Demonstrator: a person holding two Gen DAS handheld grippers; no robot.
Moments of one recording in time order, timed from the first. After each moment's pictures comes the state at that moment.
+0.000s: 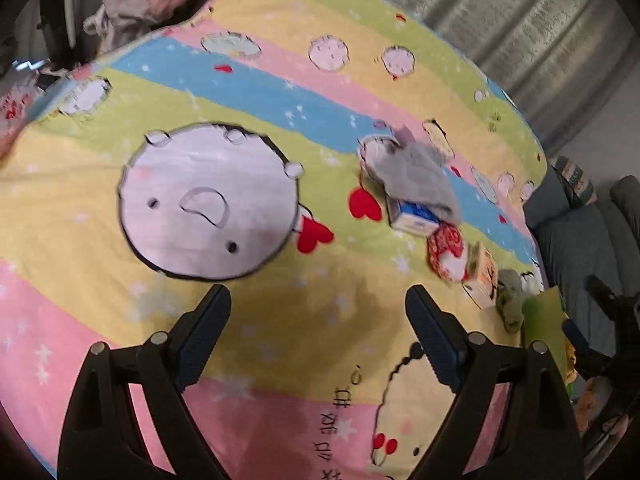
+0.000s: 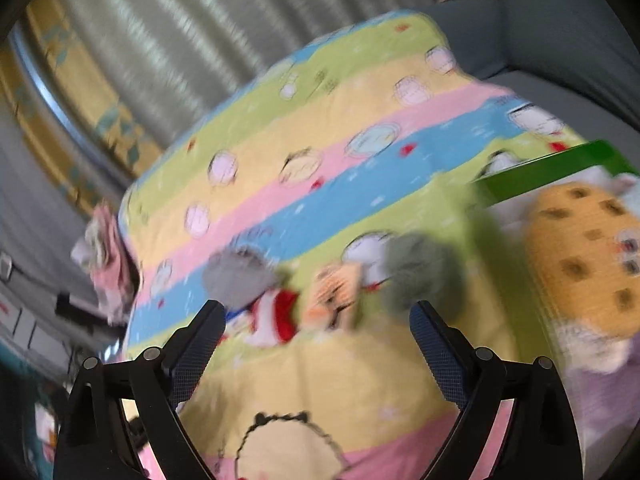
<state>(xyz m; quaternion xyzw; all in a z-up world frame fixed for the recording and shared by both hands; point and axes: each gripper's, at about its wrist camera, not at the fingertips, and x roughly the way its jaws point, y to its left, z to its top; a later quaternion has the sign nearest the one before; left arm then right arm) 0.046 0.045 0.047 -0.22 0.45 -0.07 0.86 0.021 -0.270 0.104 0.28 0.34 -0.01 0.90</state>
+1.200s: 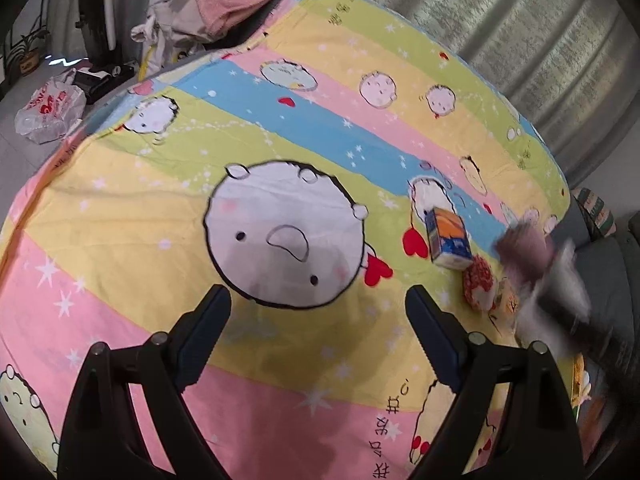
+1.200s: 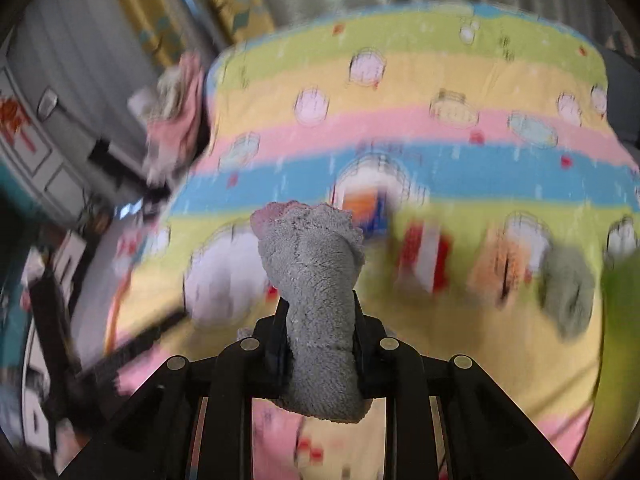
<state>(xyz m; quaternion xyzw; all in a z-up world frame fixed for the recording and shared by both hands) 0.037 0.104 0.067 -0.22 0.42 -0.01 0.88 0.044 -0.137 0.107 0.10 0.45 0.15 0.87</state>
